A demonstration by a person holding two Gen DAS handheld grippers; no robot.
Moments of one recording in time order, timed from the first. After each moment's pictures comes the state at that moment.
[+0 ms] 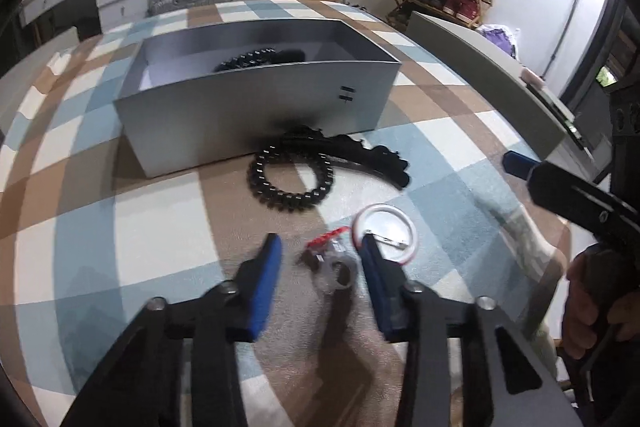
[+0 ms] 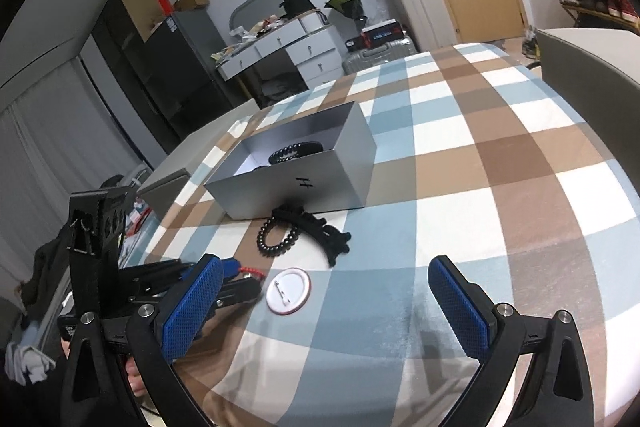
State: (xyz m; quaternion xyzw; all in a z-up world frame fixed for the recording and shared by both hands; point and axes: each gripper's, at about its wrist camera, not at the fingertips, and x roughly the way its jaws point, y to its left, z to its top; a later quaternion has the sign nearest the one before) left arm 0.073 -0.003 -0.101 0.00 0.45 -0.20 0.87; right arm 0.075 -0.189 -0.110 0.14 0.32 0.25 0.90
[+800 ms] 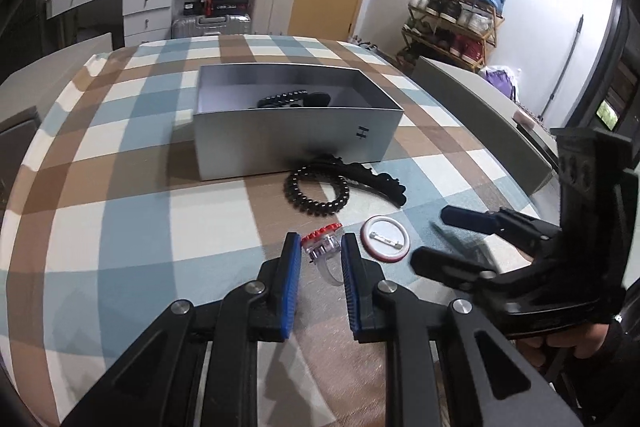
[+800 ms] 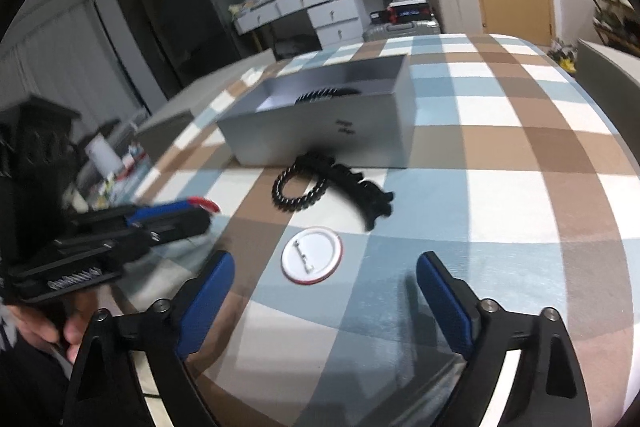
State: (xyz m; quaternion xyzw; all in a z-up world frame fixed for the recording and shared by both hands) left arm 0.045 0.028 -0.075 -0.05 0.40 -0.18 0.90; right arm 0.074 -0.133 -0.131 0.03 0.36 0.27 0.89
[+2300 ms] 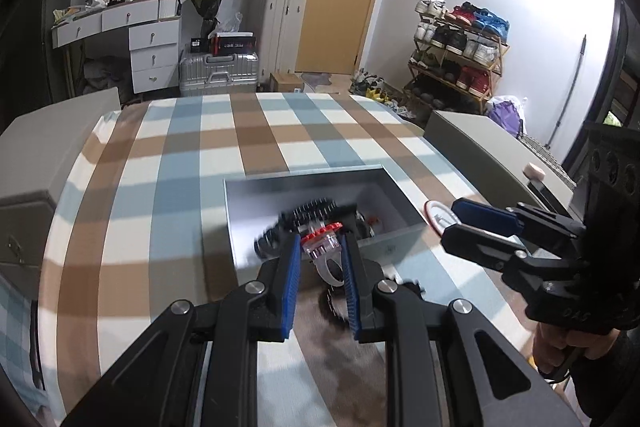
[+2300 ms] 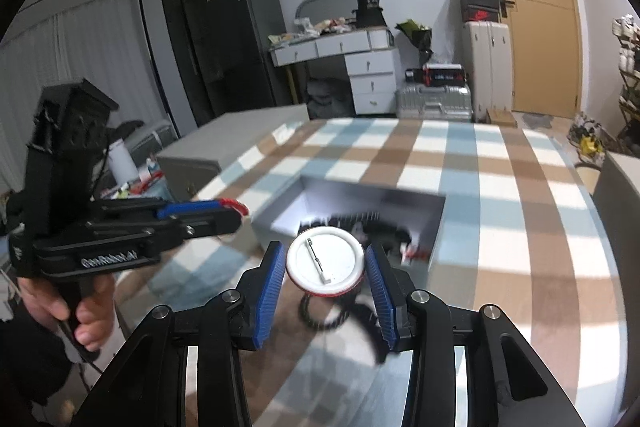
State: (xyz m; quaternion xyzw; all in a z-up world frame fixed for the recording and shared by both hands) left arm 0.105 0.044 -0.024 -0.04 0.35 -0.16 0.92; right arm 0.113 -0.117 -0.045 0.00 0.26 0.31 0.91
